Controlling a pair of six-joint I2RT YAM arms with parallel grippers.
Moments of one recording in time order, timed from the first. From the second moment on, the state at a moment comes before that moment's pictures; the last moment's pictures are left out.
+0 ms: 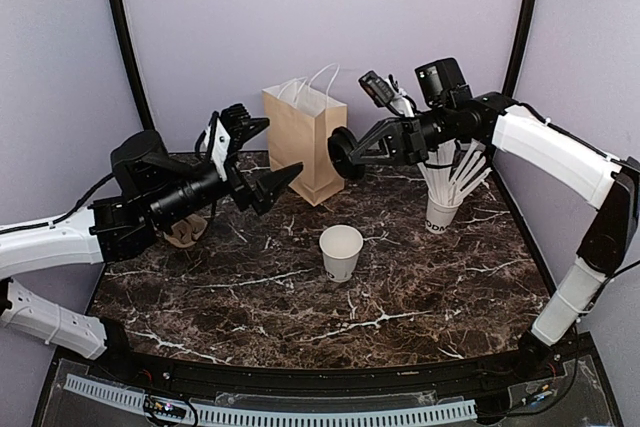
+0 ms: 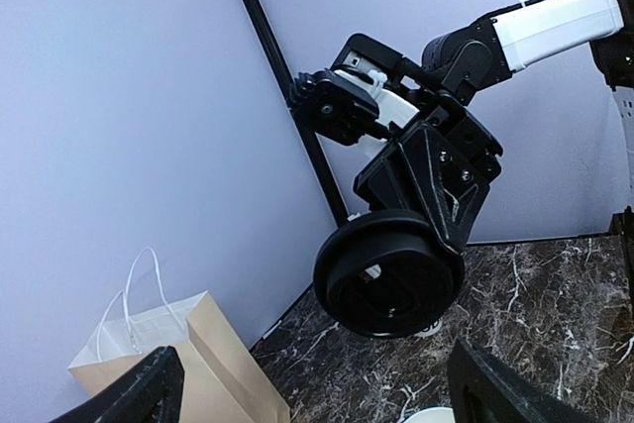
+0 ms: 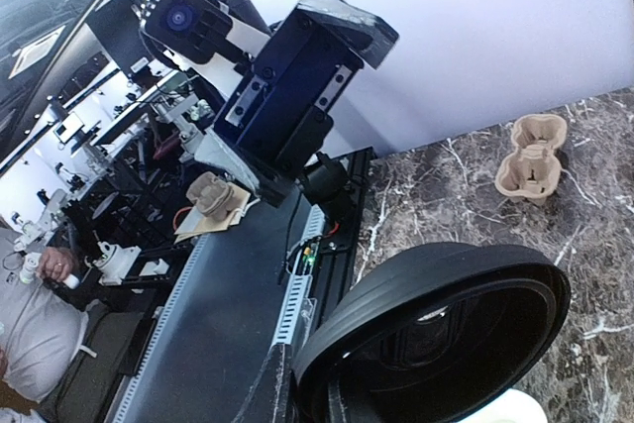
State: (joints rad) left arm -0.96 1.11 0.88 0.38 -0.01 0.38; right arm 0.60 1.64 1.63 -0.62 -1.28 -0.13
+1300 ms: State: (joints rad) left arm -1.05 1.40 1.15 0.29 0.03 0.51; right arm 0.61 1.65 1.62 -0.42 -1.45 0.13
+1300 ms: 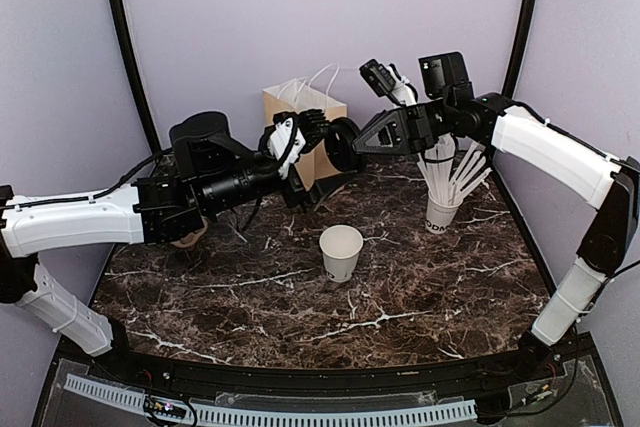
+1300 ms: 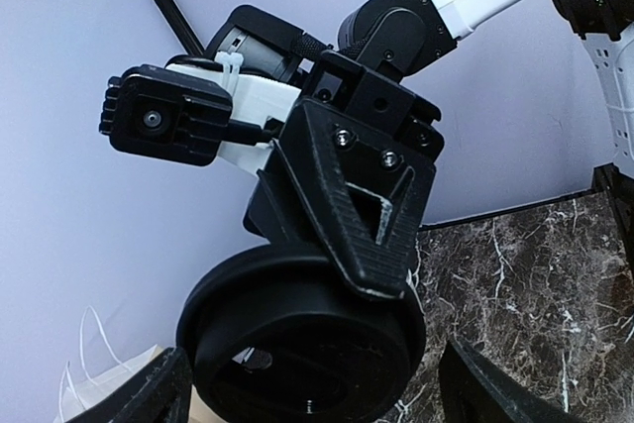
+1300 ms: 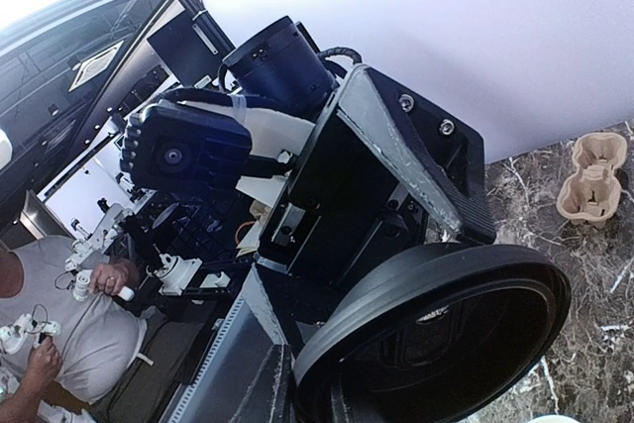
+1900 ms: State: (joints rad) left arm -1.05 1.43 1.15 0.29 -0.08 0.55; right arm 0.61 1.65 1.62 -0.40 -1.46 0.14
